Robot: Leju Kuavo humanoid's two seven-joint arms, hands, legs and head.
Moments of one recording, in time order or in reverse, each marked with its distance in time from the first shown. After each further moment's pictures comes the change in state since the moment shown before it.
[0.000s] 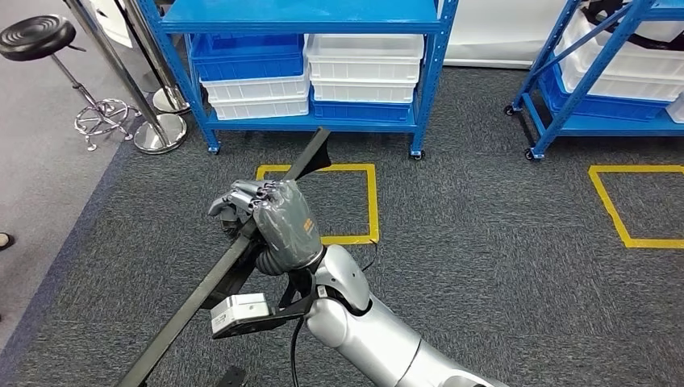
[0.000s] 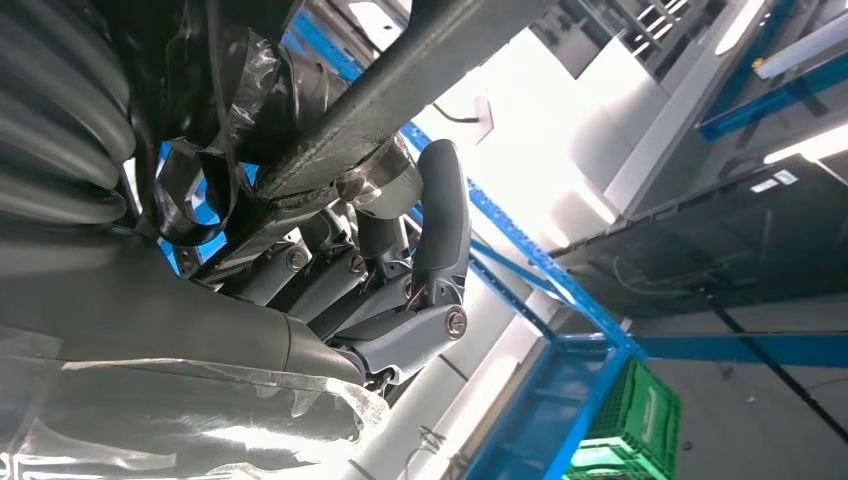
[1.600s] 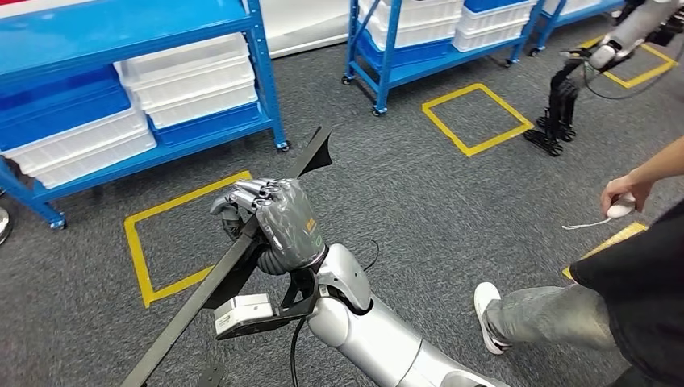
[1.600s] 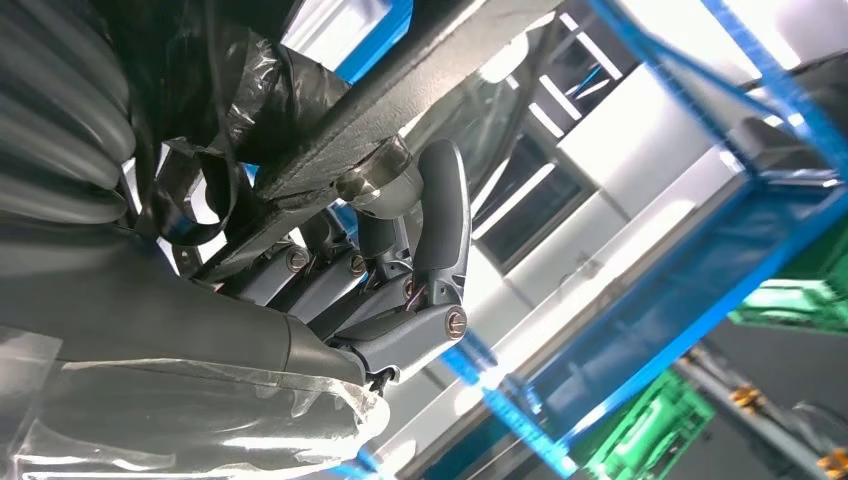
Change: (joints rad) left arm -0.004 0.007 0.025 0.000 0.097 0.063 -0.042; right arm -0.003 -0.004 0.000 -0.007 -0.018 -0.010 -0.017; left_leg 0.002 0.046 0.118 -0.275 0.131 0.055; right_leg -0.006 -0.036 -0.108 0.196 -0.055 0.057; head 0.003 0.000
